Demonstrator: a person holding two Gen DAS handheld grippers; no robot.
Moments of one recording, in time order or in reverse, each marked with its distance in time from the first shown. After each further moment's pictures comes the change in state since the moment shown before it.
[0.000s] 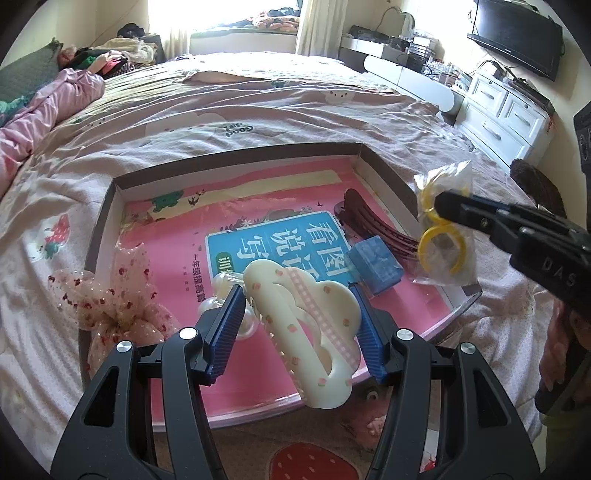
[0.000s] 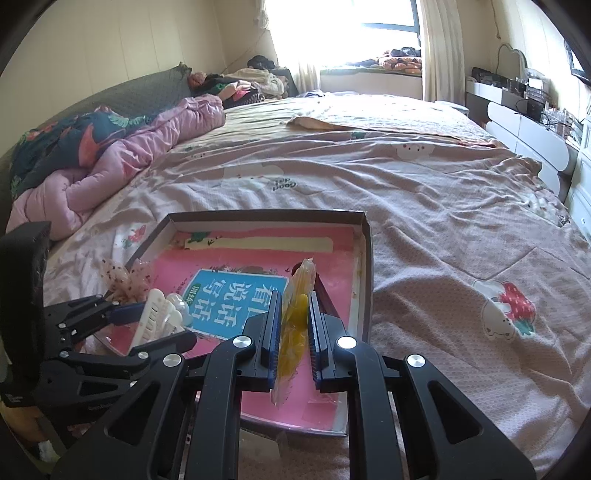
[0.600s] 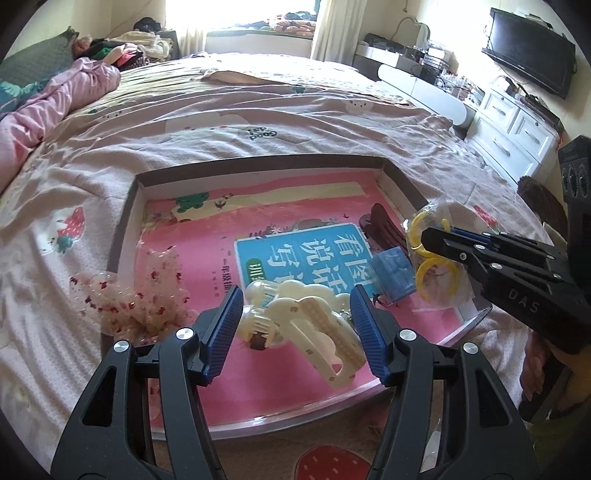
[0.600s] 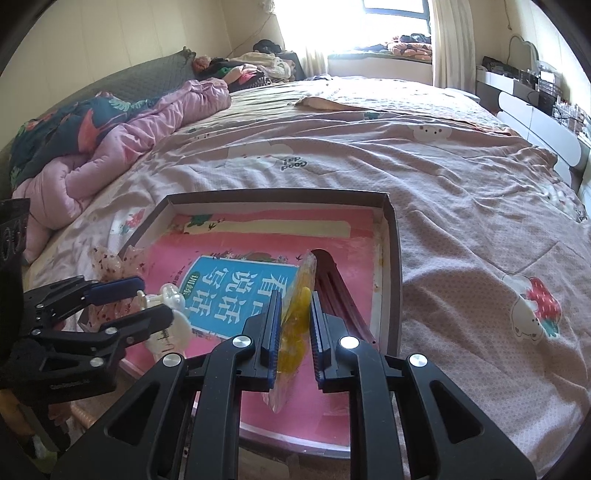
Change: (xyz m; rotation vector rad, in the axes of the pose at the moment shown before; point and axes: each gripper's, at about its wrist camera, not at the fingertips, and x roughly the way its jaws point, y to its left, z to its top) left arm -0.008 0.023 0.003 -0.065 -0.015 0.013; right arm 0.031 0.006 -0.001 -0.006 0.063 0.026
